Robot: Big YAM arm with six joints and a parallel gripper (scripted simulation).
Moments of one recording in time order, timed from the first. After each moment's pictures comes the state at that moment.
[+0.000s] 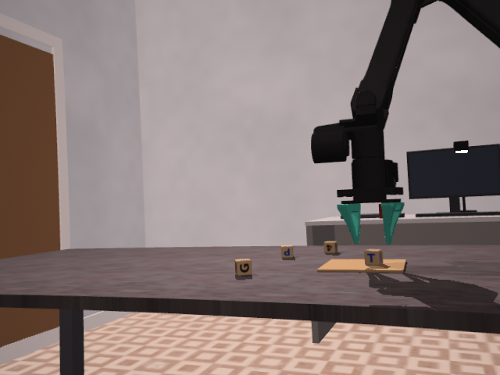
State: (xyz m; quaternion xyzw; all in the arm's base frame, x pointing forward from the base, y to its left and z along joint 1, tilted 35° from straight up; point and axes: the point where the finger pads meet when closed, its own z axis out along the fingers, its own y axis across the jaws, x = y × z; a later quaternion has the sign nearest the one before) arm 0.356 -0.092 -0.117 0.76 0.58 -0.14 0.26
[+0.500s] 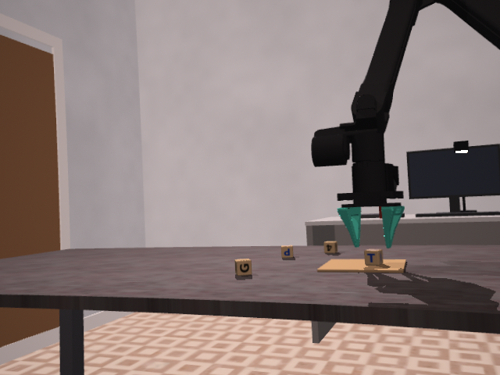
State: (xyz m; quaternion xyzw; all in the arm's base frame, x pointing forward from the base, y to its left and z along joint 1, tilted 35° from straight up) arm 0.357 -0.096 -0.122 0.76 0.58 -0.14 0.26
